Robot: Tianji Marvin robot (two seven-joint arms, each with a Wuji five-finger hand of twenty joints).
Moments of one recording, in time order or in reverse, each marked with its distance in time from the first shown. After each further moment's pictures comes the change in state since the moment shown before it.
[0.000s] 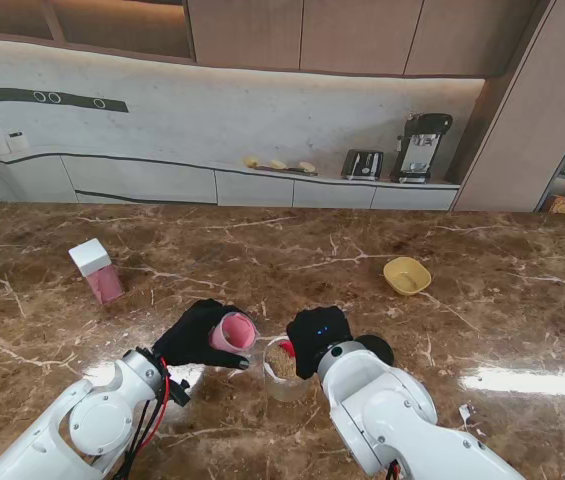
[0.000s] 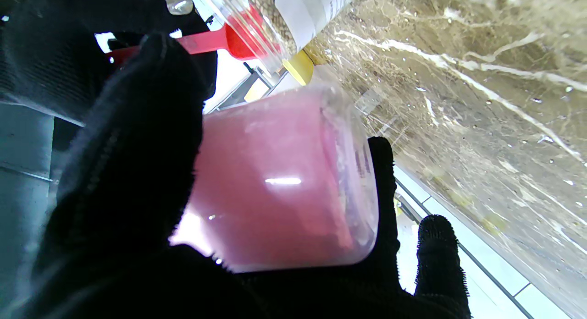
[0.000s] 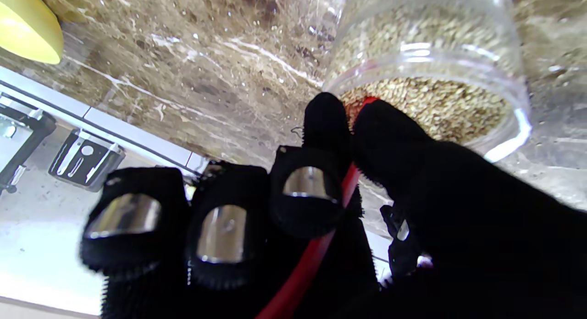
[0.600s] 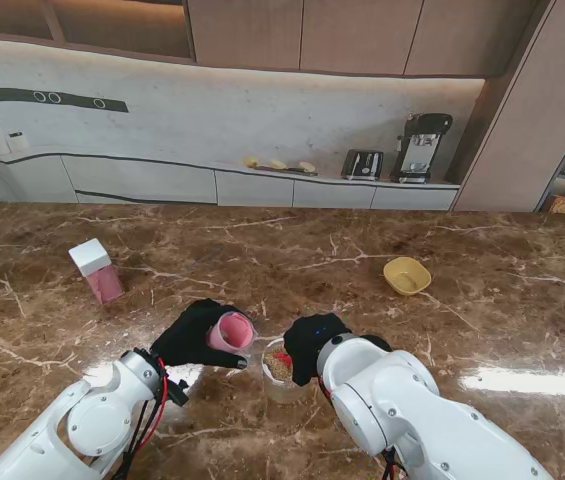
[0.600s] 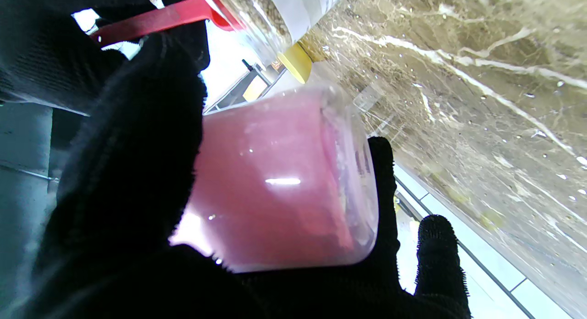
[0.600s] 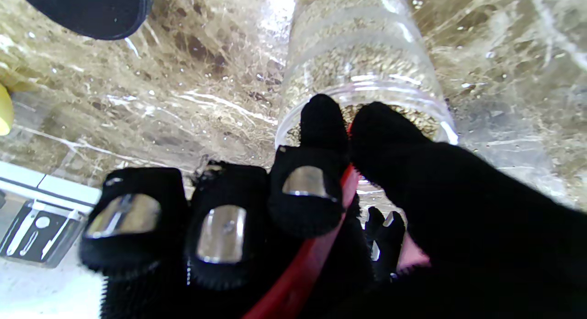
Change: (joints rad) left arm 0.006 -0.001 -0.010 0.000 0.003 -0.004 0.005; right arm 0.075 0.022 -0.014 -0.017 0.233 0.009 0.161; left_hand 0.000 0.000 0.000 0.000 0.000 0.000 0.000 0.000 0.000 0.000 0.000 0.000 0.000 0.000 0.000 0.000 0.000 0.000 0.000 0.000; right_hand 0.002 0.010 0.001 0.007 0.000 0.016 0.018 0.020 0.000 -0.001 0.000 -0.010 0.000 -0.001 0.001 0.000 -0.001 0.000 0.003 0.000
